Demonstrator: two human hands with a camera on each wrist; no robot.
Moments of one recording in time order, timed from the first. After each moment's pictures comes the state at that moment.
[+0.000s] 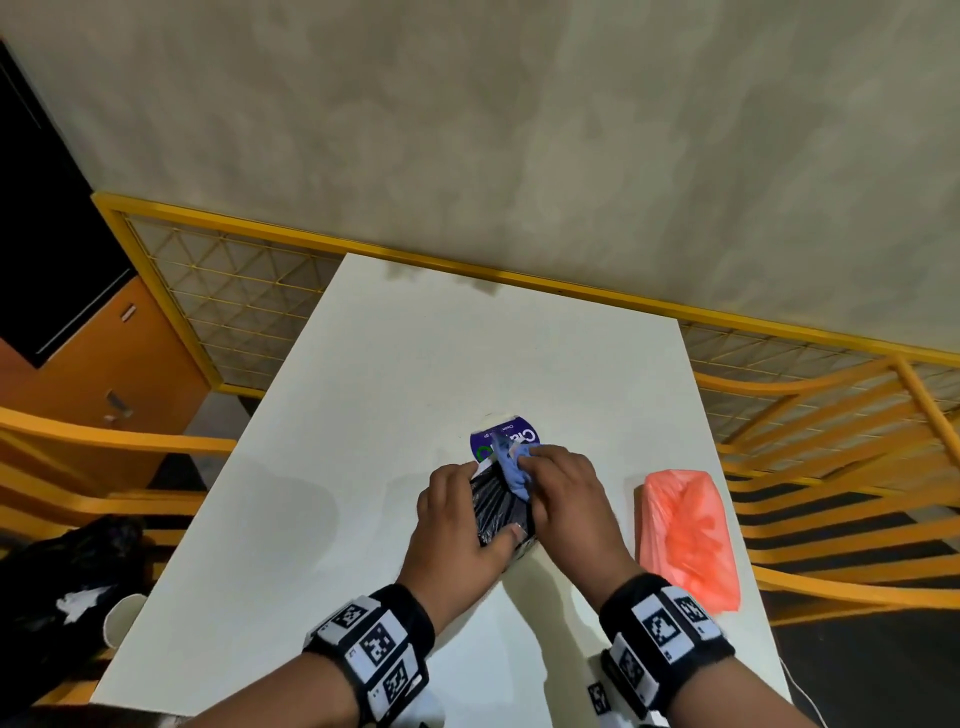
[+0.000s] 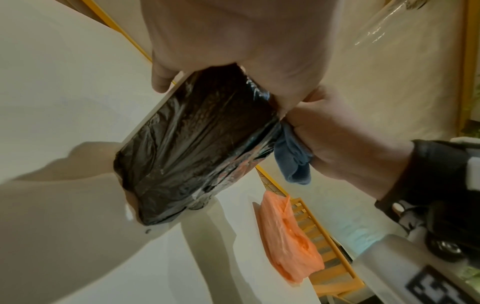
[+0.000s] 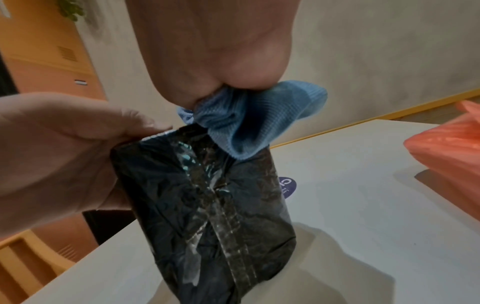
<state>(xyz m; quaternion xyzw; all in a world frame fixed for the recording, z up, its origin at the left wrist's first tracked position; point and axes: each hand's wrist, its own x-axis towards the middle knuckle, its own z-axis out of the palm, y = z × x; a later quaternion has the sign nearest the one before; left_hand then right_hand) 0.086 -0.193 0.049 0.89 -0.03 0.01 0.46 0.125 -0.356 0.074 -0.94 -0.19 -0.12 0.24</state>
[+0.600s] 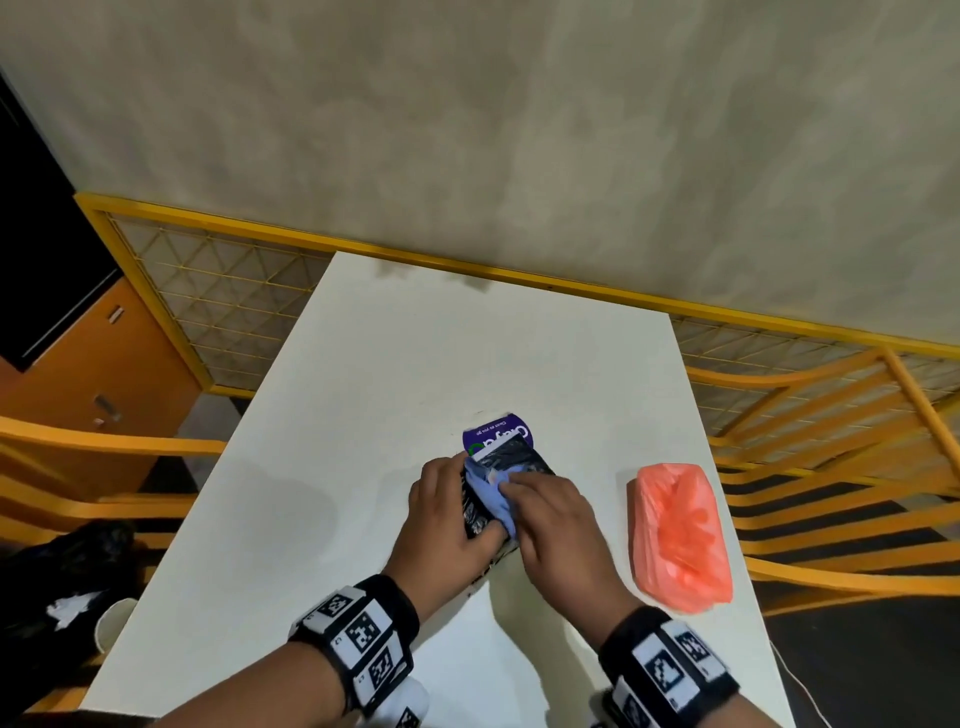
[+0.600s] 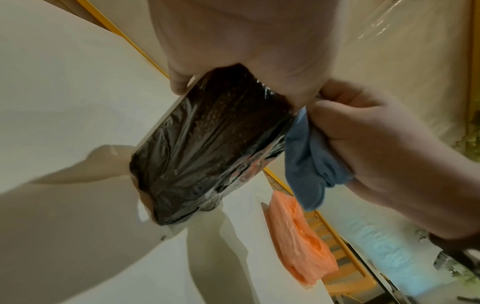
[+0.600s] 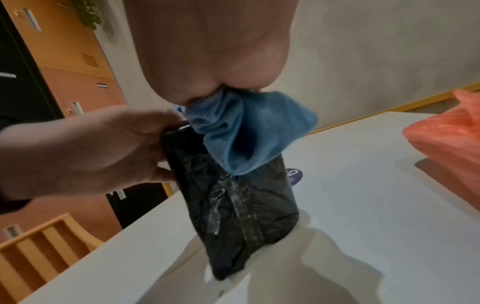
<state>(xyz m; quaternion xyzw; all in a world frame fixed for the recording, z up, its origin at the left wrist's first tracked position) 0.093 -0.186 0.050 0.87 -0.07 0.04 0.48 0.090 -0.355 0.073 -0.93 -0.23 -0.12 0.24</state>
